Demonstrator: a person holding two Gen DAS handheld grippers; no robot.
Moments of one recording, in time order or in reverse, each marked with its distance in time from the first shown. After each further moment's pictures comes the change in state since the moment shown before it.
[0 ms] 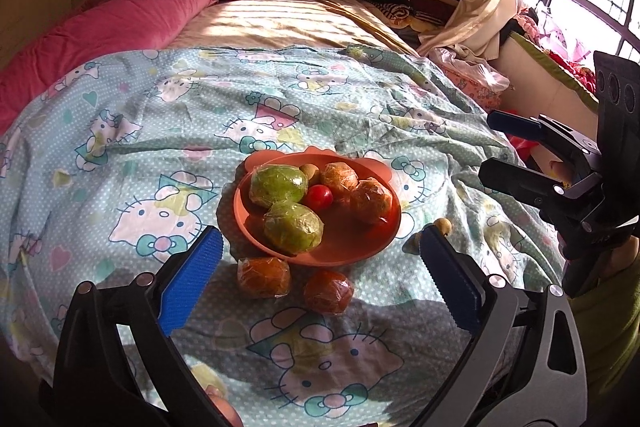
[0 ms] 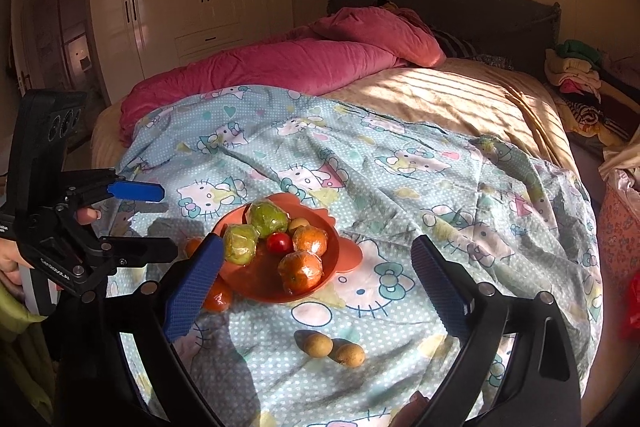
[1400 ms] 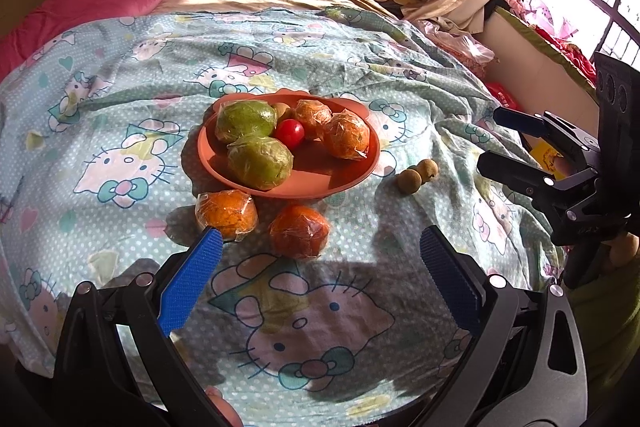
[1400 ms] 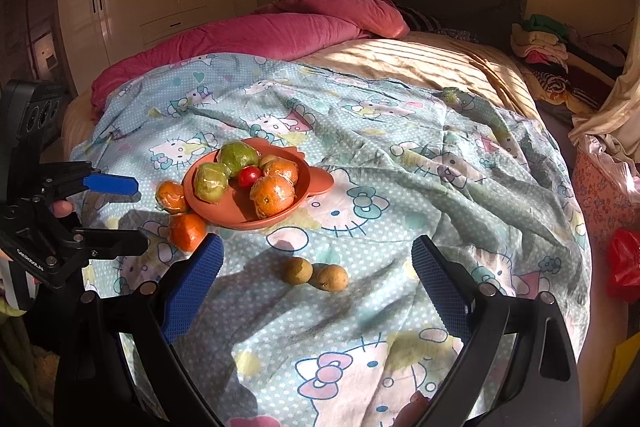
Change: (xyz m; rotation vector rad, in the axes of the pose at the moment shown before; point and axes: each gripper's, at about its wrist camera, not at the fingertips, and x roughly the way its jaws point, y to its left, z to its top) left arm 0.017 -0.013 -0.045 0.028 0.085 -0.057; right arm -0.008 0.000 -0.061 0.068 0.075 -0.130
